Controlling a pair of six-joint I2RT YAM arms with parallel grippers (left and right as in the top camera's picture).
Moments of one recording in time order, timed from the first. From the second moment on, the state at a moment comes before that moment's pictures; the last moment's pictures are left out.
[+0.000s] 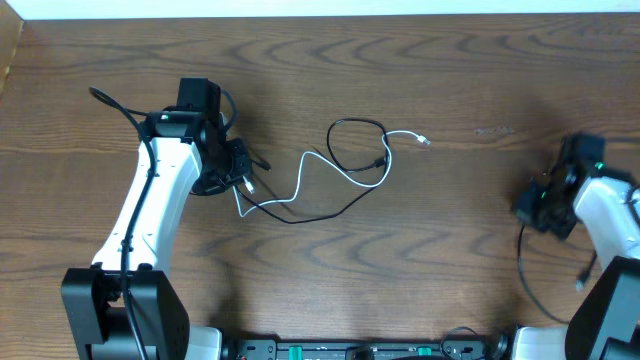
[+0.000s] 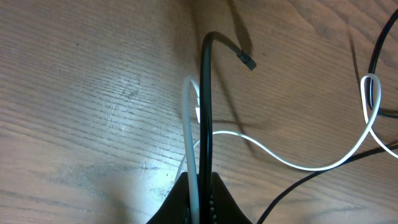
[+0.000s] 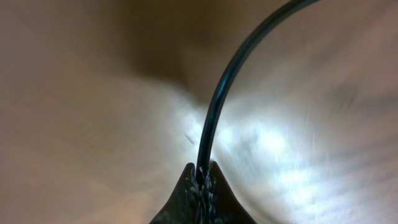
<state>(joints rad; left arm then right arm) -0.05 1.61 1.26 -1.08 0.12 -0.38 -0.29 1.56 0.95 -0.84 -0.03 0.39</state>
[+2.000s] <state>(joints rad) -0.15 1.61 1.26 -0.93 0.58 -0.17 -0.11 1.56 1.22 -0.72 -0.35 0.28</state>
